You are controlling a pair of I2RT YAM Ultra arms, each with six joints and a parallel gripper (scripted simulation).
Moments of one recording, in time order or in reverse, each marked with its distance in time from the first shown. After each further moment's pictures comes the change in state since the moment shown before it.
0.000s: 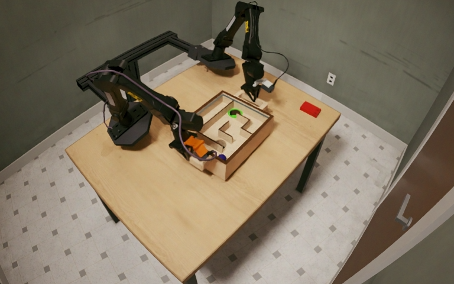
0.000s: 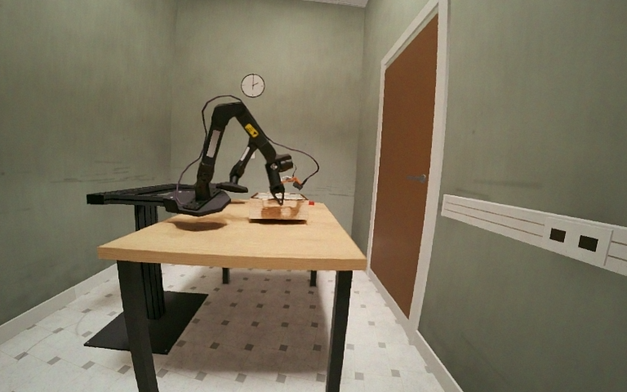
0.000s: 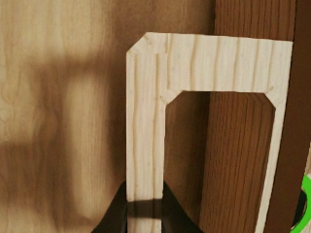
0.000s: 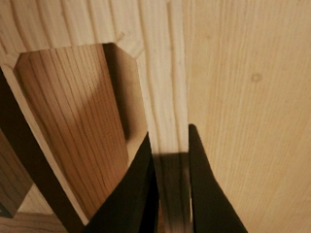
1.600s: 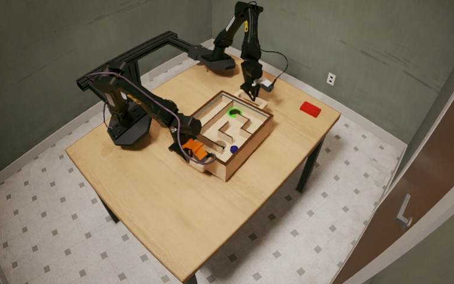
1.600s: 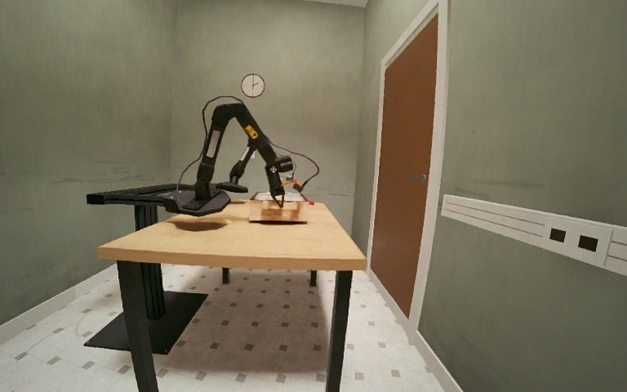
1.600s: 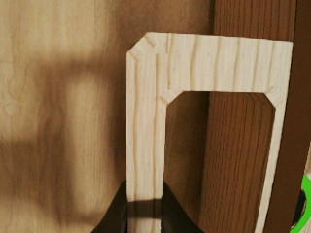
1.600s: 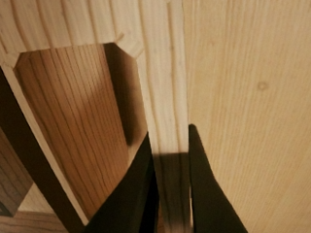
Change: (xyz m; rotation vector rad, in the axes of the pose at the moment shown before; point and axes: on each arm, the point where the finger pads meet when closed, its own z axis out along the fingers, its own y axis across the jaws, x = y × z) left arm 0.000 -0.001 -0.005 -0.029 -0.002 0.002; right arm 0.002 -0.001 0.010 -0.038 -0.003 0.004
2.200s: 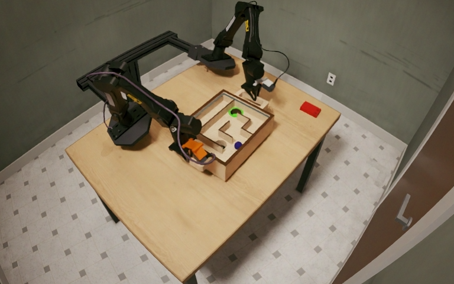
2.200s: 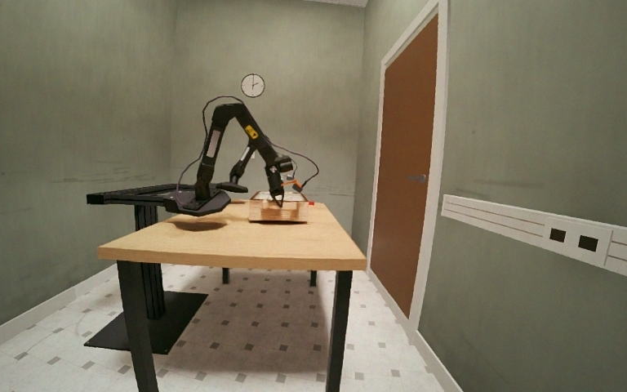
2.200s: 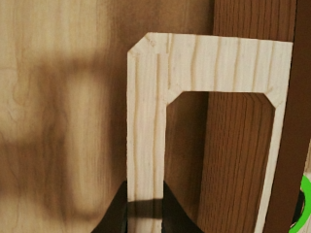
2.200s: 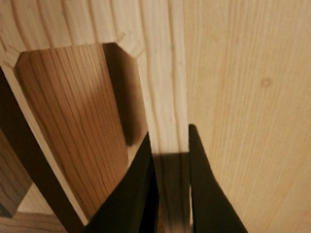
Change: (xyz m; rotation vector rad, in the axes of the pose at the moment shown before) left arm -0.006 0.002 -0.003 0.001 0.007 0.013; right arm 0.002 0.002 0.000 0.000 0.006 0.013
